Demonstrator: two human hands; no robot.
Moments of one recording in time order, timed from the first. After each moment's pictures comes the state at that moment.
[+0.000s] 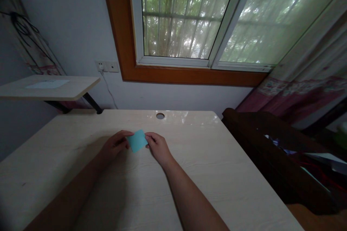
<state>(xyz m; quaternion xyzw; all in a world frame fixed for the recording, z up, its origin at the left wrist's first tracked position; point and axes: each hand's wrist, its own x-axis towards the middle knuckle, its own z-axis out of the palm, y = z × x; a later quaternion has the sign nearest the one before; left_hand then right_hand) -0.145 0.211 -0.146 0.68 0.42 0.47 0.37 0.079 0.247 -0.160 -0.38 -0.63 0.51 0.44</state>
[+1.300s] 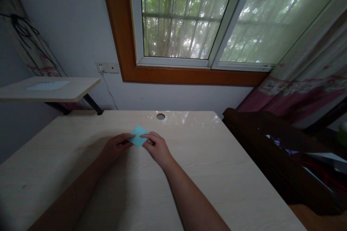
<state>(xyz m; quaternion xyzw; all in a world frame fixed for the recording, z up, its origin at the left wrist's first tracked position) -0.146 0.218 -0.159 0.70 0.48 0.44 0.29 0.081 0.247 -0.157 -0.32 -0.72 0.42 0.46</state>
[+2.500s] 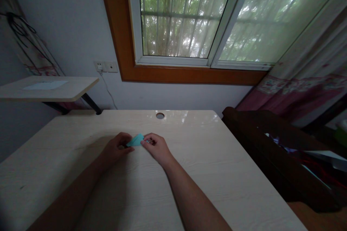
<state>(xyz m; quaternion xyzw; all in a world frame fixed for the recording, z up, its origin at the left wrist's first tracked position) -0.141 0.210 -0.155 0.67 0.49 0.43 0.36 0.079 0.242 -0.154 -0.38 -0.65 0.50 0.43</state>
